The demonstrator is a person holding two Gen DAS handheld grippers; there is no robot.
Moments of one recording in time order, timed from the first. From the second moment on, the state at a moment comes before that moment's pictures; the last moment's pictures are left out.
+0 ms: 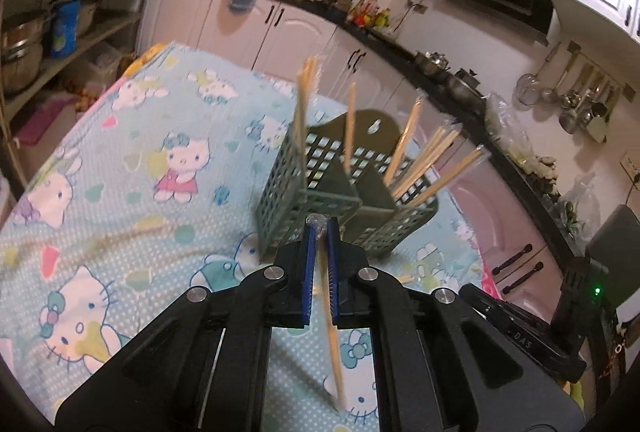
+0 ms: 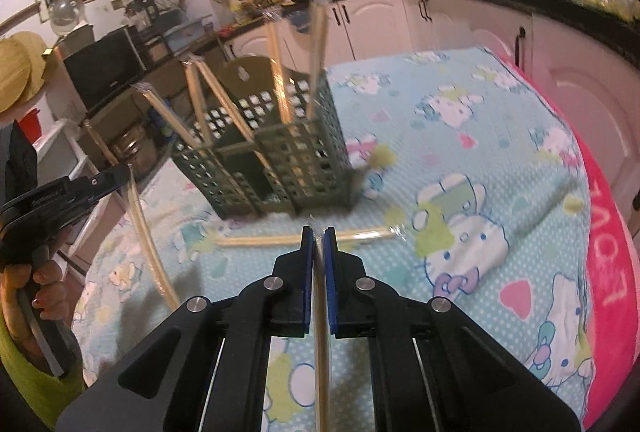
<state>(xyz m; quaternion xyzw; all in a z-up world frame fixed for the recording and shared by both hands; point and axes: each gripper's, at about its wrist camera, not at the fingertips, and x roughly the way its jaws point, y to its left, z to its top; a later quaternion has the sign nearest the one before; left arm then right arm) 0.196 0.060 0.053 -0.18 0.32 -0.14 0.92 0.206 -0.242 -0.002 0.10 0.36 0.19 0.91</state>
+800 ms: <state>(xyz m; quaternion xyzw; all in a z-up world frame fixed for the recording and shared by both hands) 0.192 0.036 0.124 -0.16 0.26 -0.20 0.93 0.204 -0.225 0.093 0.07 0.24 0.22 0.94</state>
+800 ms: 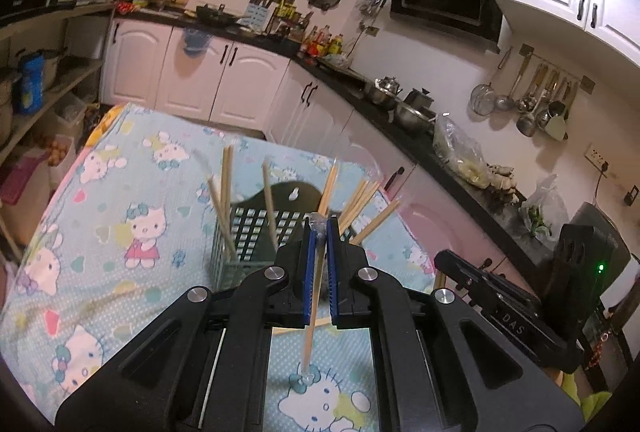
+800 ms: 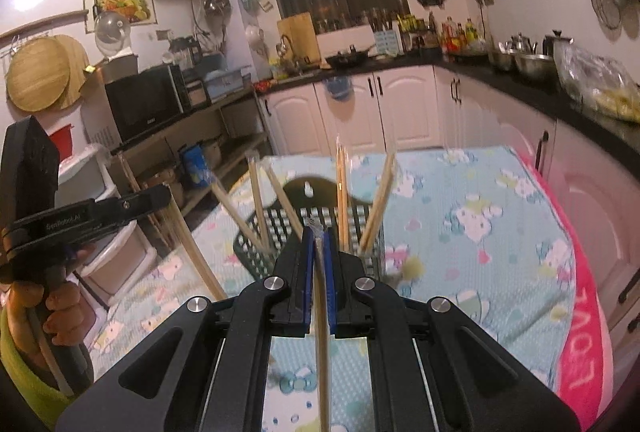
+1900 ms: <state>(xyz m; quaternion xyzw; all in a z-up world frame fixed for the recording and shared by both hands) 0.240 0.060 0.191 -0.15 0.15 -0.13 0.97 0.277 -0.193 0.173 0.06 0.07 0.20 0.98</state>
